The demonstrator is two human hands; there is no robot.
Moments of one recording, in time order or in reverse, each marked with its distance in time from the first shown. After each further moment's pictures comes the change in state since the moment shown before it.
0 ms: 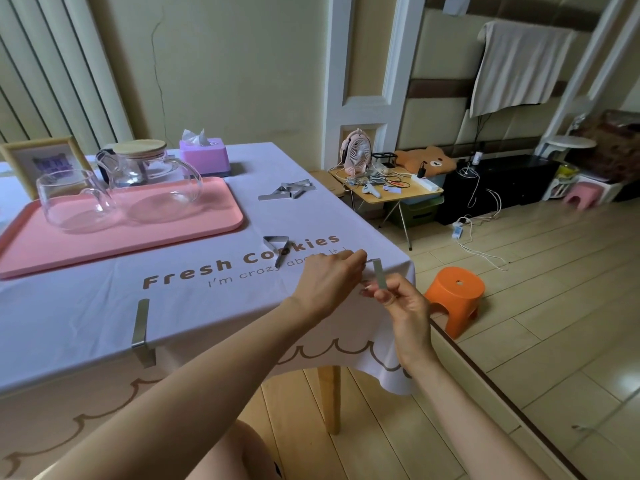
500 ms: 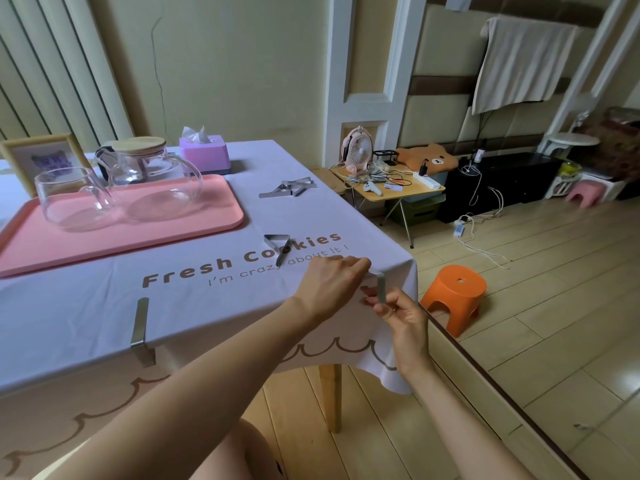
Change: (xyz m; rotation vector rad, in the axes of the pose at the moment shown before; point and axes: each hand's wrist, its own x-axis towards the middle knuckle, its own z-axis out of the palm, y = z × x) left_hand -0.004 -0.001 0.003 0.112 -0.103 0.102; right_hand -0.009 0.024 -0.007 -0.035 0.029 0.079
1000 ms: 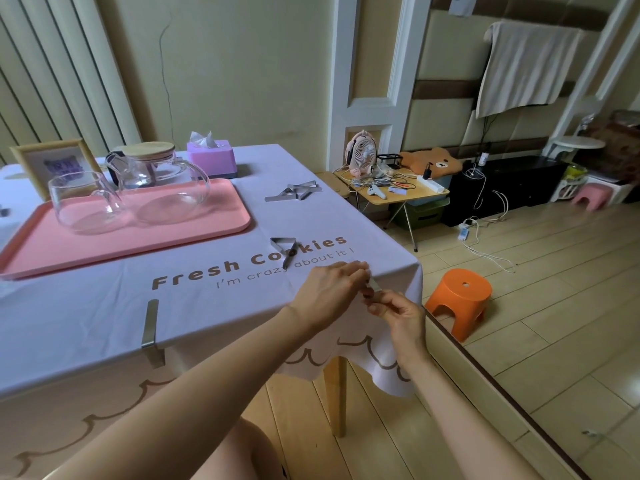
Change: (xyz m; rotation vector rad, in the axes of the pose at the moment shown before) left_hand -0.016 -0.007 0.006 -0.143 -0.041 0.020; right_hand 0.016 0.010 0.006 -0.057 0.058 0.077
